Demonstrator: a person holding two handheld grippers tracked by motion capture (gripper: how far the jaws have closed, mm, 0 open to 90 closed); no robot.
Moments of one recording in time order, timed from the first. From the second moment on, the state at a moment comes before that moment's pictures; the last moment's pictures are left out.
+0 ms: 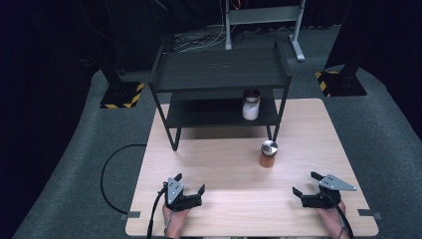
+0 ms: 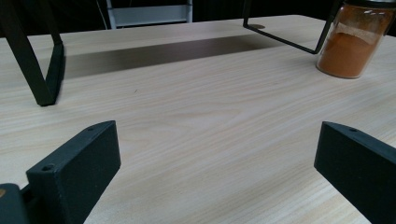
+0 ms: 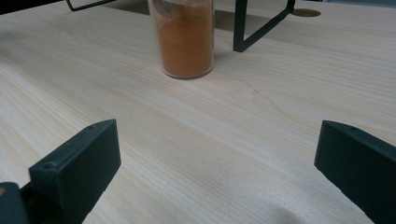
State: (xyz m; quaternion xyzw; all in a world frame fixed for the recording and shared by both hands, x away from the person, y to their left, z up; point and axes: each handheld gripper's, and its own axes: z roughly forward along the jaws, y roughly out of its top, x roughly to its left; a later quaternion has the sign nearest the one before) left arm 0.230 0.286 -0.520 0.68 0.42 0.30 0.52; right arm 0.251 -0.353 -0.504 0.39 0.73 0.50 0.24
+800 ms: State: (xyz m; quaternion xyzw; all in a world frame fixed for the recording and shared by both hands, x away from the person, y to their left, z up) left arm 0.229 0.297 -0.525 0.66 0.42 0.29 0.55; right arm 0.240 -0.277 -0.498 0.45 0.67 0.50 0.30
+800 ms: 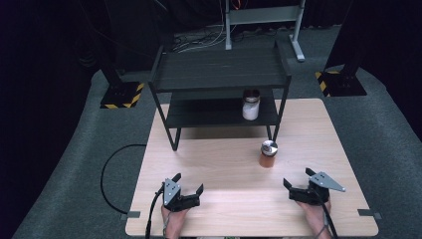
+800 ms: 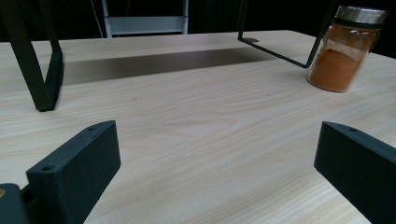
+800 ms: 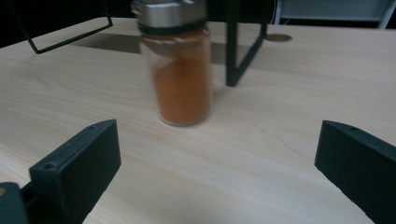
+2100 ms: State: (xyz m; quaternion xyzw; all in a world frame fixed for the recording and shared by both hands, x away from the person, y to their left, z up) left arm 0.229 0.303 -0.529 0.65 0.43 0.28 0.56; right arm 0.301 -0.171 -0.501 0.48 0.65 0.46 0.36
